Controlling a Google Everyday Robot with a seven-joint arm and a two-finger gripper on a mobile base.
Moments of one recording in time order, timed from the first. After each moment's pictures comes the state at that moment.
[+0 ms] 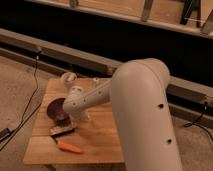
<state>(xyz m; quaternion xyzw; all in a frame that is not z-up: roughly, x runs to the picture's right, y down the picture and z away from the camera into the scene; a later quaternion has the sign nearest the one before) -0.150 0.207 0.845 -0.27 0.14 0.53 0.79</state>
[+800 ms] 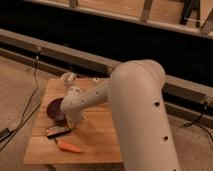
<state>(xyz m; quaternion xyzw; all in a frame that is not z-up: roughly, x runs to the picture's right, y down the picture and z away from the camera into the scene) -0.173 0.214 0.847 -0.29 0.13 0.53 0.79</state>
